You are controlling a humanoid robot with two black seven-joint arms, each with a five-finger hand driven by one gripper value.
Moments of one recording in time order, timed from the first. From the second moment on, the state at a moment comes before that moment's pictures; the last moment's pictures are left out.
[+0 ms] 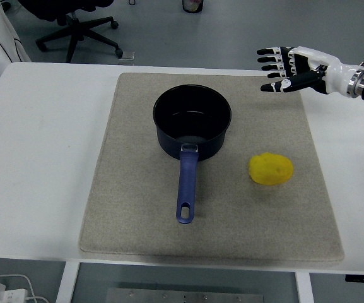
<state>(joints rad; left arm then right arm) 0.02 0.00 0.01 -0.12 0.05 0.03 -0.02 1.11 -0.50 0.36 0.83 -0.59 0.42 0.12</state>
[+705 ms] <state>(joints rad) 0.02 0.00 0.01 -0.12 0.05 0.03 -0.02 1.11 -0.64 0.34 0.98 -0.88 0.54 0.12</state>
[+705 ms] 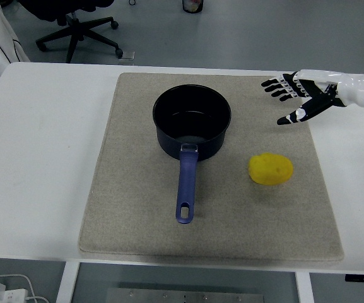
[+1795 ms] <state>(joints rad) 0.02 0.00 0.01 -0.12 0.05 0.03 -0.02 0.94 -0.79 0.32 1.25 -1.03 0.44 0.19</state>
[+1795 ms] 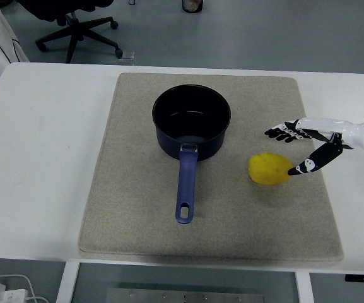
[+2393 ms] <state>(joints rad) 0.02 0.00 0.01 -0.12 0.05 0.03 -0.02 0.86 -0.74 0.32 1.26 -1.11 0.33 0.26</state>
